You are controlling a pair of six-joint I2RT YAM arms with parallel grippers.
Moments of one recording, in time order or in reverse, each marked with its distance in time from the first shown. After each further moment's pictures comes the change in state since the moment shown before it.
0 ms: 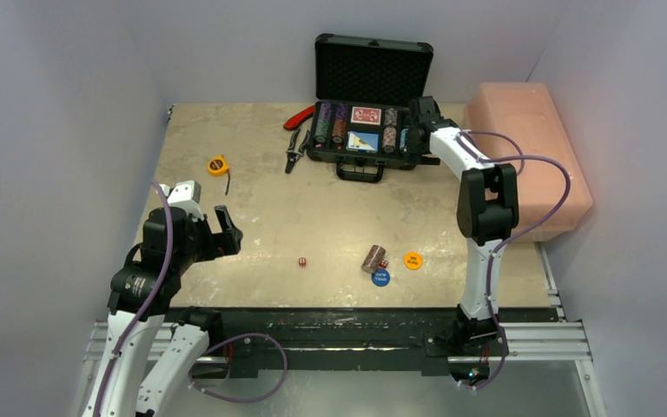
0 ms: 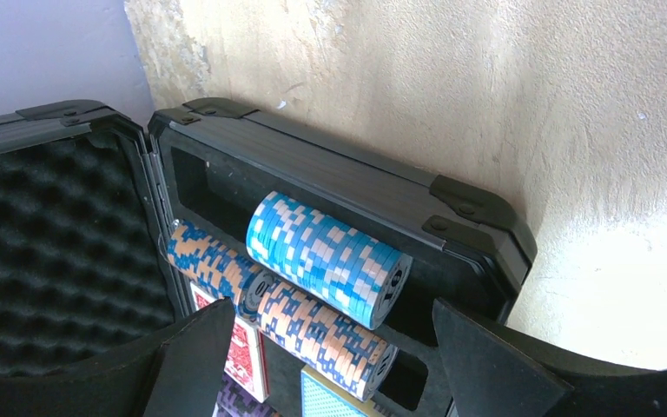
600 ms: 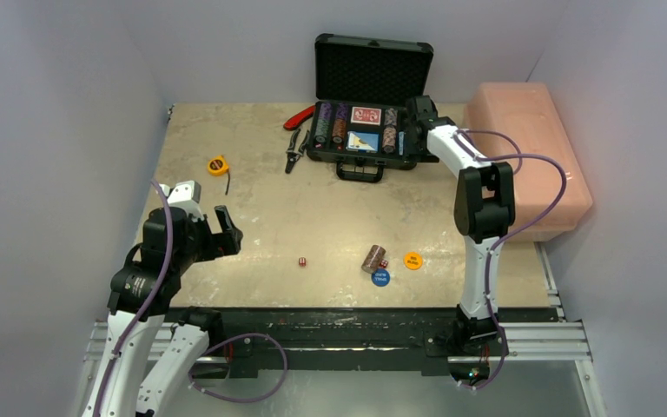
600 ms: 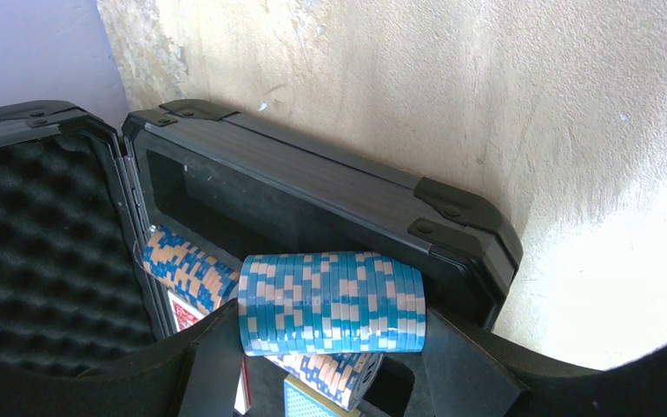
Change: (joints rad) left arm -0.001 0.000 0.000 0.000 0.000 0.000; right arm 0.006 0.034 0.055 -0.066 0.009 -0.006
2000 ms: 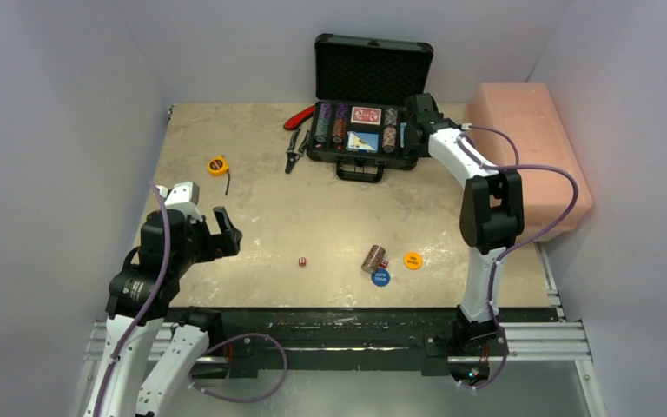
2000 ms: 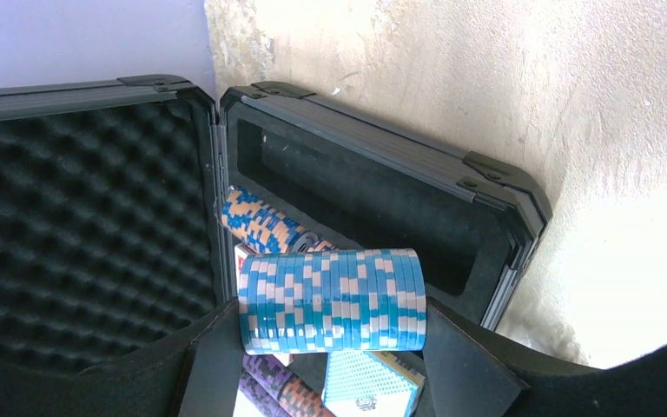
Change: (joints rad) left arm 0.000 -0.021 0.000 0.000 0.000 0.000; right arm 0.033 -0.142 -0.110 0.101 0.086 -0.024
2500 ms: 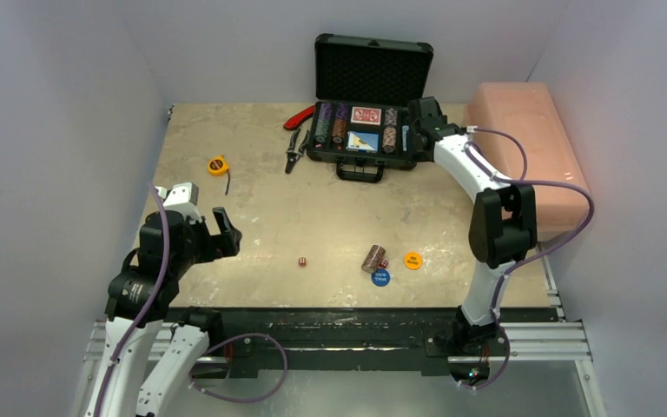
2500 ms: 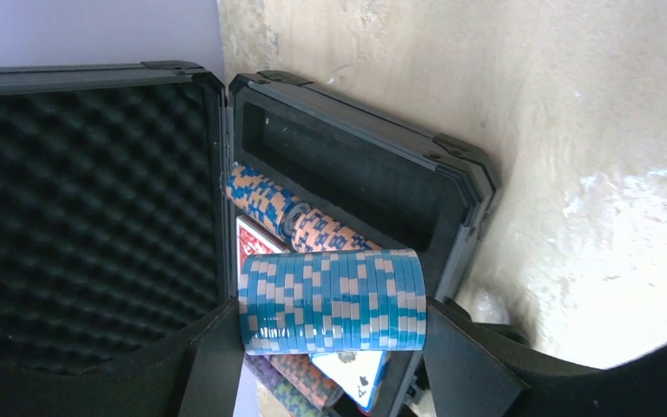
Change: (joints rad) left arm 0.000 -0.010 0.000 0.000 0.000 0.000; right arm 0.022 -0.158 -0.129 -0.016 0.016 -0.025
